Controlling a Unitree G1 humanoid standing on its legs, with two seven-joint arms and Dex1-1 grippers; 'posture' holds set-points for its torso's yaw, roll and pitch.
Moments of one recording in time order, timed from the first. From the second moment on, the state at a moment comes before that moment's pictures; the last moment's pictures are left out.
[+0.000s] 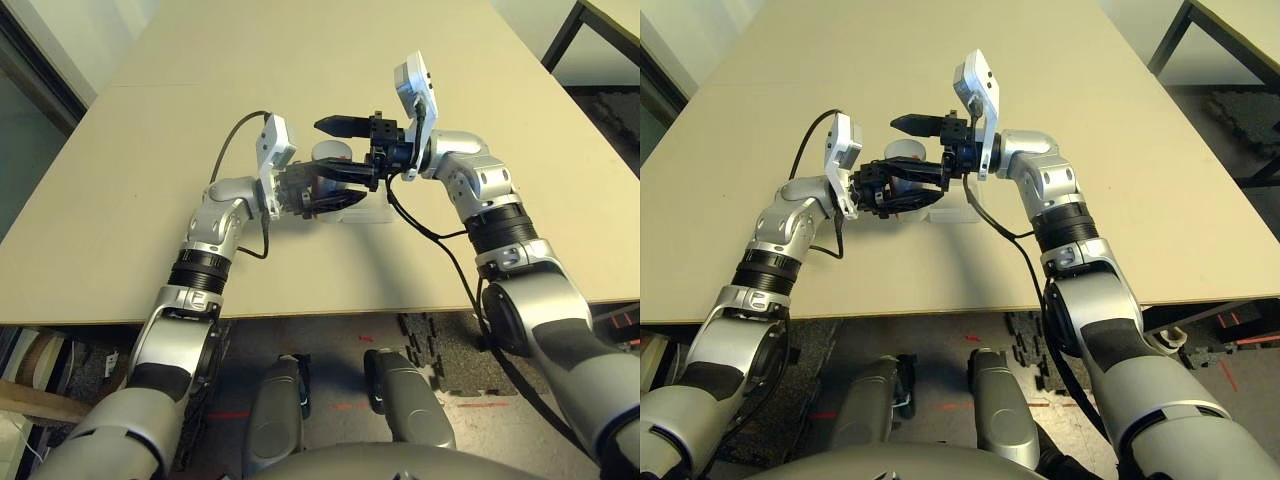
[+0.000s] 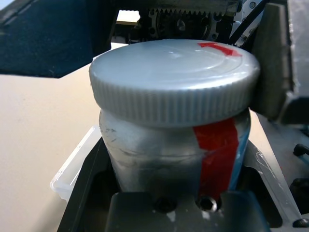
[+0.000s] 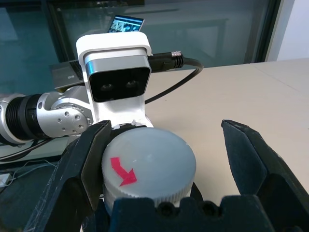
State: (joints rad) left arm -0.75 0.30 -0.06 0.47 -0.35 0.18 -1.22; right arm -0.99 -0.23 0.06 0.60 0.36 0.21 1.24
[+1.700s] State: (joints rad) left arm -0.75 0.29 -0.08 0.47 -0.35 0.17 -1.24; right arm -0.93 -0.25 0.07 0.44 0.40 0.27 1.24
